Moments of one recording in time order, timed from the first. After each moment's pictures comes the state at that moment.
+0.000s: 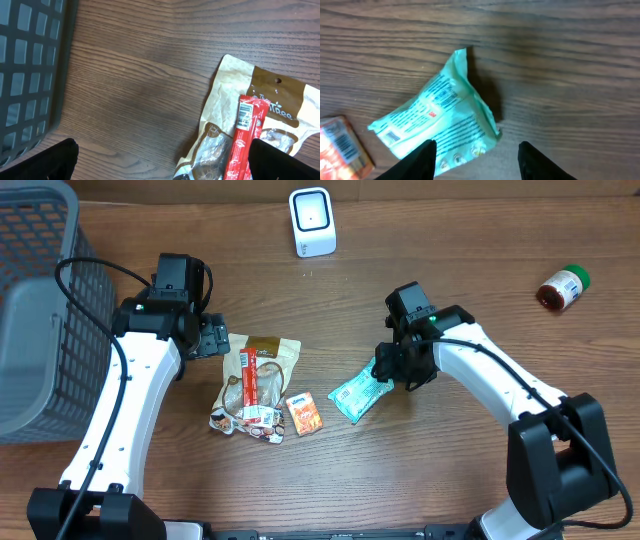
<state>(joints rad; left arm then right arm) -0.09 1.55 1.33 -1.04 -0.28 -0.31 0.37 1.77 1.18 -0.84 -0.13 0.35</state>
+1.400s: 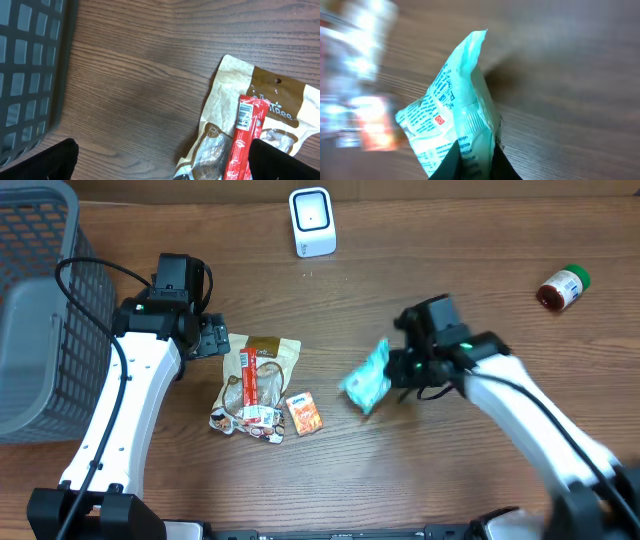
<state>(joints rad) -0.09 1.55 1.33 -1.04 -0.28 -0.31 0.33 1.49 1.03 -0.72 -0.28 0.24</state>
